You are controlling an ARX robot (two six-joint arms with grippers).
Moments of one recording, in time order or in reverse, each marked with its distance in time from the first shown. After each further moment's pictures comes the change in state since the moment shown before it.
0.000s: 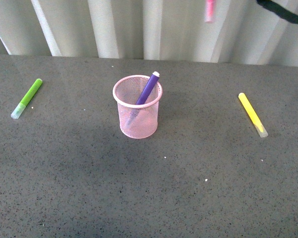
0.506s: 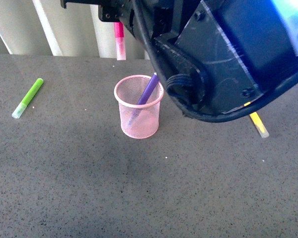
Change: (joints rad) left arm 0.000 0.000 0.000 0.000 0.000 0.000; right arm 0.225 0.336 0.254 0.059 0.166 -0.026
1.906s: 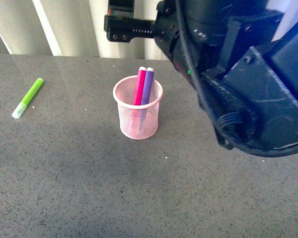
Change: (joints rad) left arm 0.000 0.000 0.000 0.000 0.000 0.000; right arm -0.069 -0.058 -0.193 0.114 -0.006 0.027
